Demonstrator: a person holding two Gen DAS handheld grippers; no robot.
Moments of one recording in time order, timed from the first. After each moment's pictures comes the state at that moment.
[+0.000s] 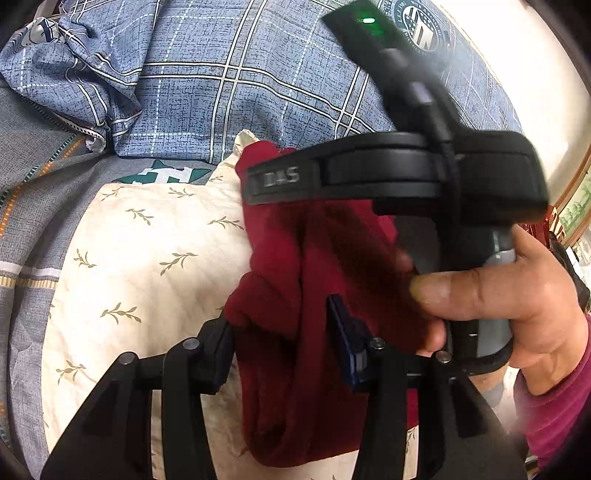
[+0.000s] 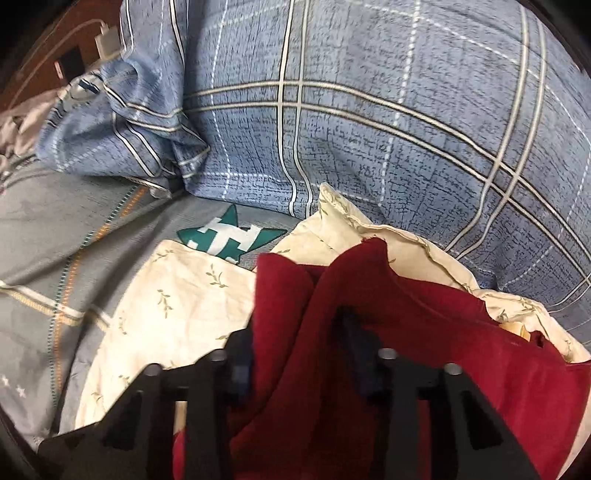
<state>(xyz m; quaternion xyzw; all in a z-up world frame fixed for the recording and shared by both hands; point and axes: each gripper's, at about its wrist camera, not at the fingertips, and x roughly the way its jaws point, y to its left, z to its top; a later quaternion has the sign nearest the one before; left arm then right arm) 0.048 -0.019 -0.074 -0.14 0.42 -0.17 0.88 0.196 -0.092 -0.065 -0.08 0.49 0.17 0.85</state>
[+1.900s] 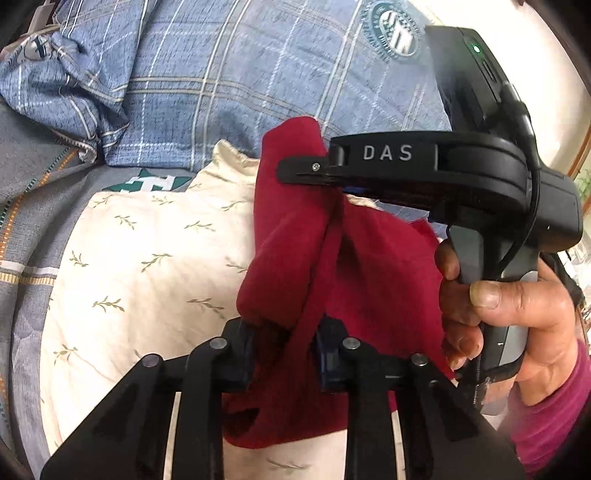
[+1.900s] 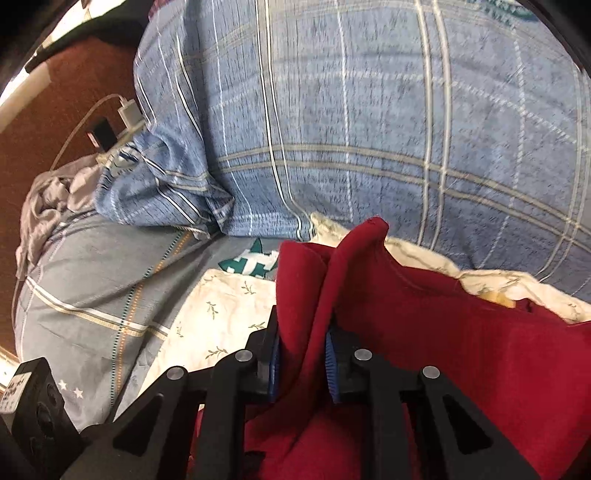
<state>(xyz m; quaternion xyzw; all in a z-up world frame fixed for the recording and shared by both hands) 0.035 -0.026 -0.051 -0.14 0.41 -0.20 0.88 0.148 -0.150 -0.012 0.04 0.44 0.20 0.87</state>
